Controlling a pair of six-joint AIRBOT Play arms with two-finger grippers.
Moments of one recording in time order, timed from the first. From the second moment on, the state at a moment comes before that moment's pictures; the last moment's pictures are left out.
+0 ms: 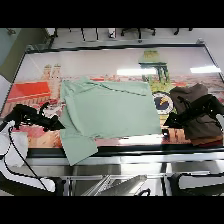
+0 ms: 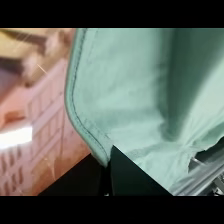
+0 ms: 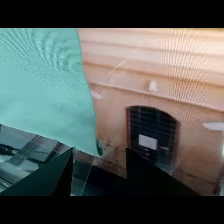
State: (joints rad) left arm 0.39 -1.71 1.11 -2.15 1.37 2.04; right arm -0.35 -1.57 1.02 2.09 -1.40 -1.97
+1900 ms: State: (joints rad) left arm 0.40 -0.94 1.57 -2.37 1.21 1.96; right arm -0.18 -1.05 1.52 2.35 -1.06 -2.08
